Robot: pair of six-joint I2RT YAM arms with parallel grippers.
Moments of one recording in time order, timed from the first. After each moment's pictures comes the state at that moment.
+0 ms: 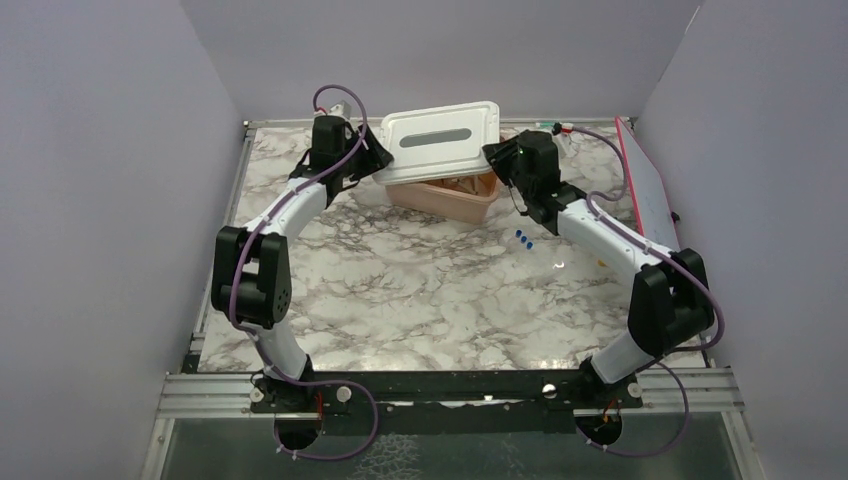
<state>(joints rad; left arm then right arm) -0.20 1.75 1.31 -0.03 0.23 -0.60 0.44 1.58 1.17 0.11 0.28 1.10</state>
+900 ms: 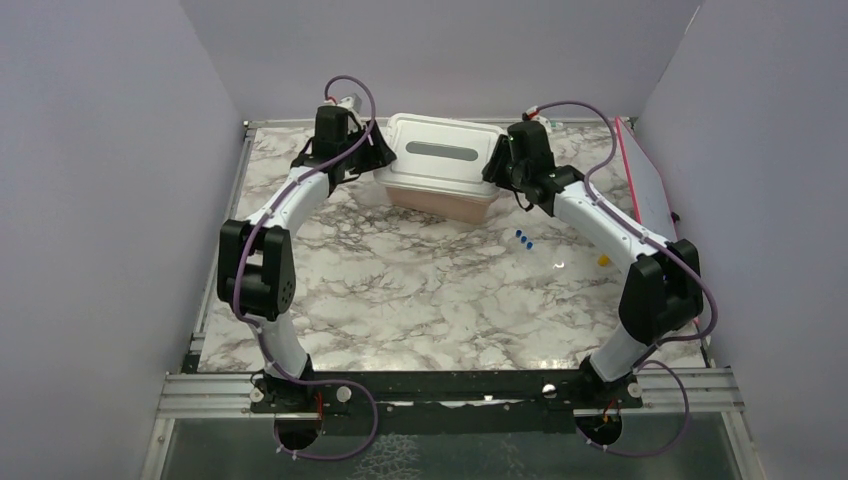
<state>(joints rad) -0.20 1.80 1.42 -0.14 0.28 -0.46 0.44 1.64 1.35 -0.30 0.22 0.59</state>
